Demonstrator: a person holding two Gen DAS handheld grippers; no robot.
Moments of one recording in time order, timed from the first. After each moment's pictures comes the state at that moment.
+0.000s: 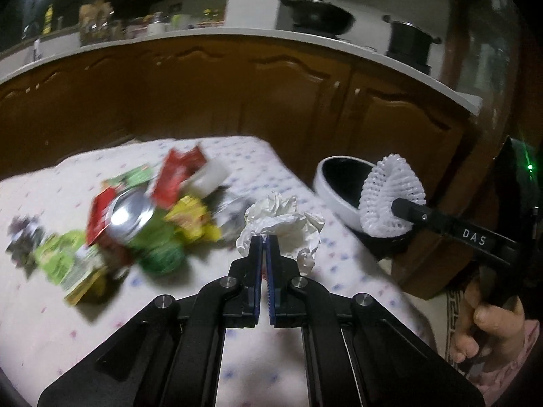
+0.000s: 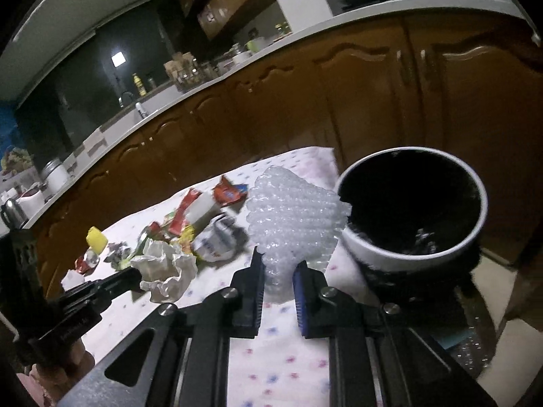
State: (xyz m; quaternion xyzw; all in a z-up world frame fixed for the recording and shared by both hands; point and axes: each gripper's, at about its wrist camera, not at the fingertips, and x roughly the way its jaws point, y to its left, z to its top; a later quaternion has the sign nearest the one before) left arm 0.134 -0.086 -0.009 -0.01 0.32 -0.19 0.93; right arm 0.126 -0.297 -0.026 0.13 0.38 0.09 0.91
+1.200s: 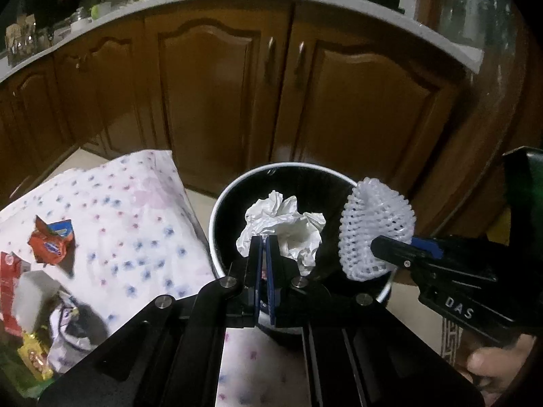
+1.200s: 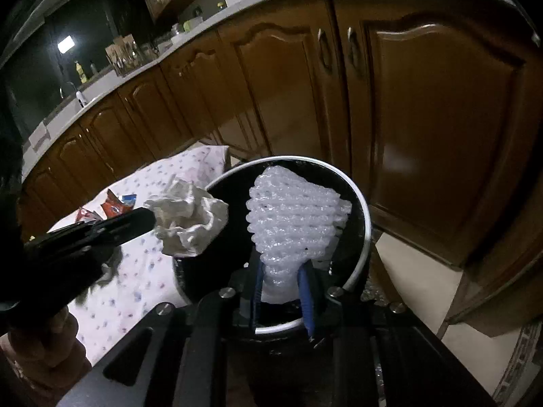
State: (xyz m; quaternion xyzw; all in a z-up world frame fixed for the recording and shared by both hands) left arm 0.264 -0.274 -0.025 0.05 0.38 -0.26 0.88; right arm 0.191 -0.416 -0.049 0.09 0.45 0.00 0.89
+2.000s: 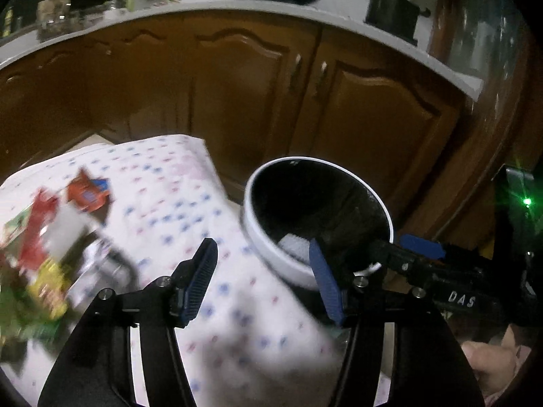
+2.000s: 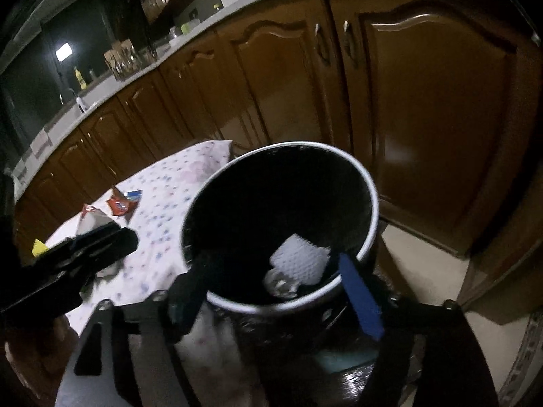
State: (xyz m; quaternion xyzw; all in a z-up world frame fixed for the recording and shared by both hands) left arm 0.205 -0.205 -0.019 -0.01 0.36 -0.23 0.91; right arm 0.169 -0.404 -0.051 0.12 0.44 0.00 0.89
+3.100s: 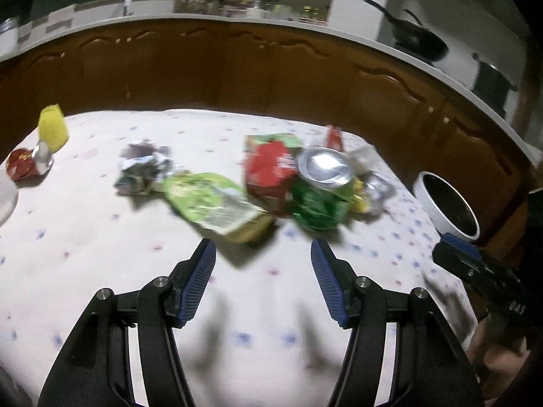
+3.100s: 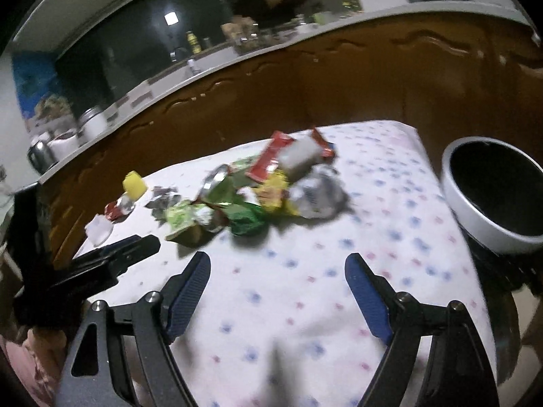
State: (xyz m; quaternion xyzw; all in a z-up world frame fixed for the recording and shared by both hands) left arm 0.107 0.059 -0.039 -0.10 0.35 -0.02 0.93; right arm 0.116 -0.177 -0.050 0.08 0.40 0.21 0.89
